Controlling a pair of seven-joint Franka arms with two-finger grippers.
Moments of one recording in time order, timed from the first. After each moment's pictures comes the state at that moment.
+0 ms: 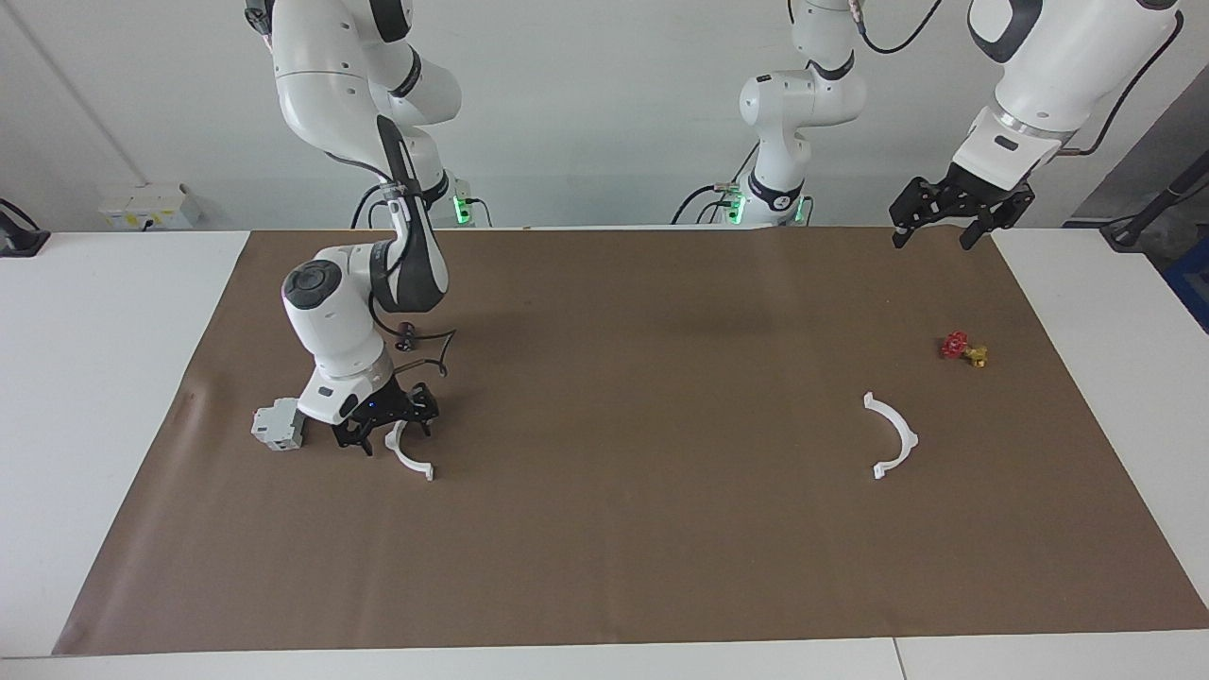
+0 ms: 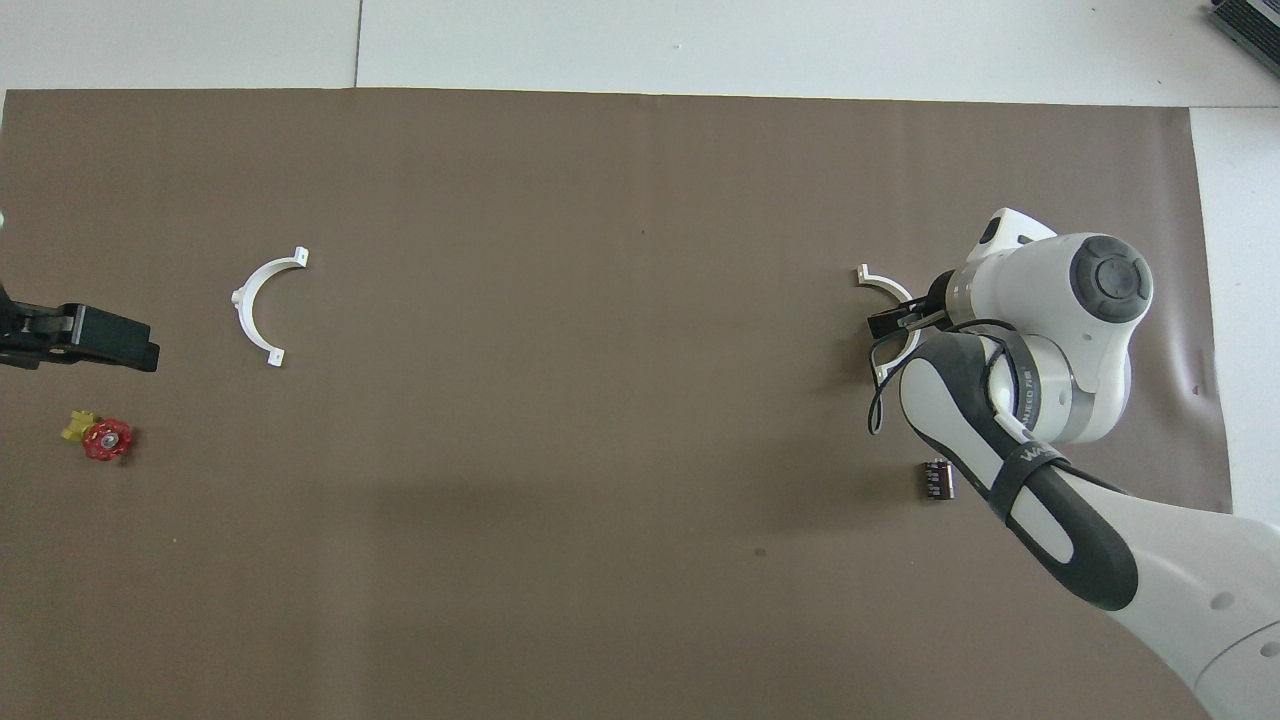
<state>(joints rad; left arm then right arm) 0.01 -0.05 -0.06 -1.62 -0.03 1.52 0.05 0.08 0.37 0.00 -2.04 0.08 2.57 -0.32</state>
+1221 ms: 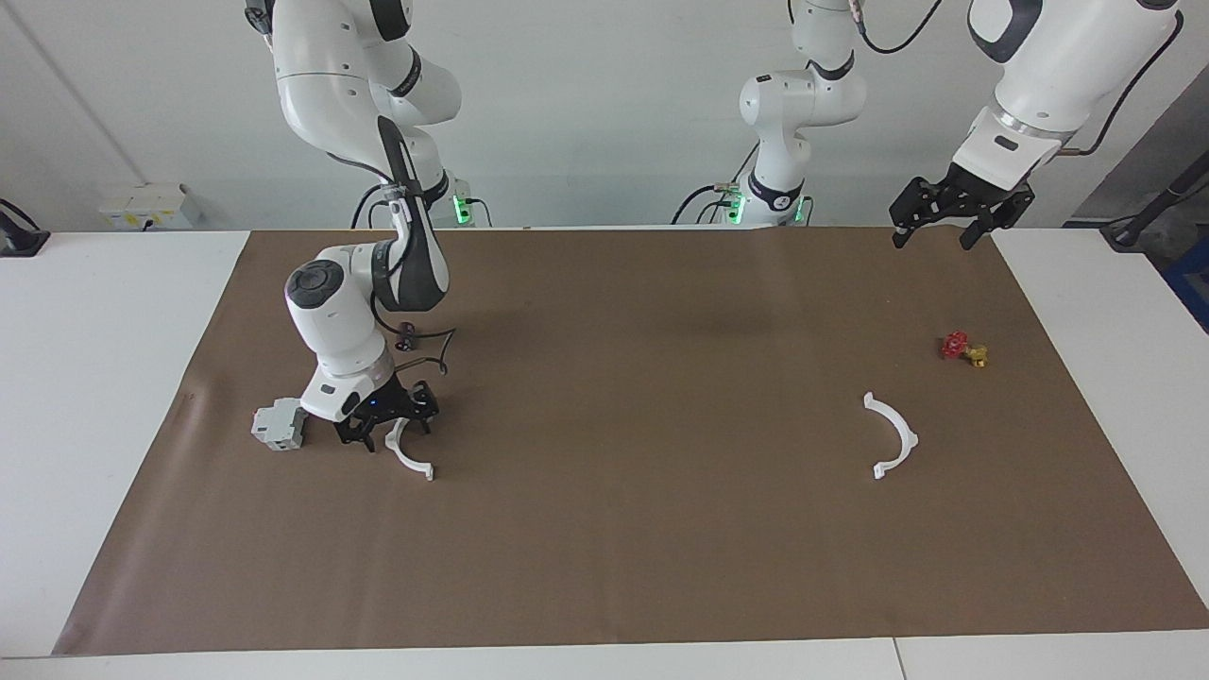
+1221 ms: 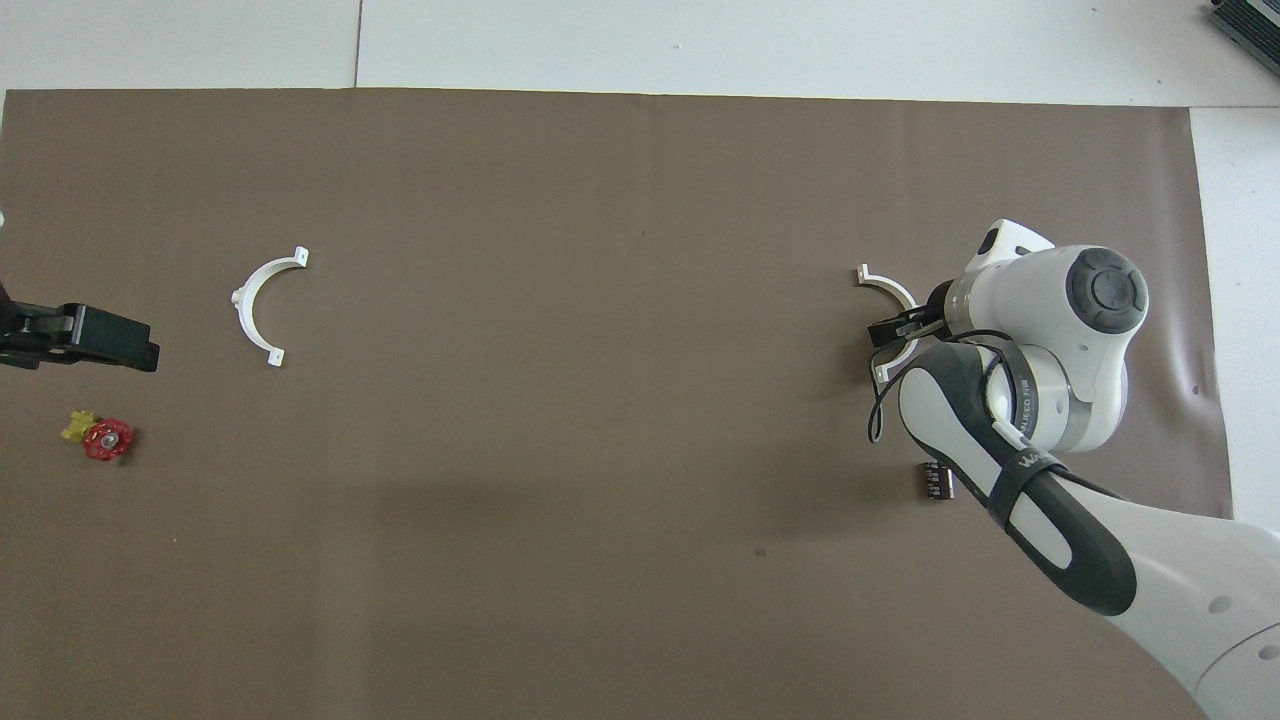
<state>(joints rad) 0.01 -0.05 -0.06 -1.62 -0.03 1.52 0.05 0.08 0.35 -0.01 -2.05 0.08 2.54 -0.32</state>
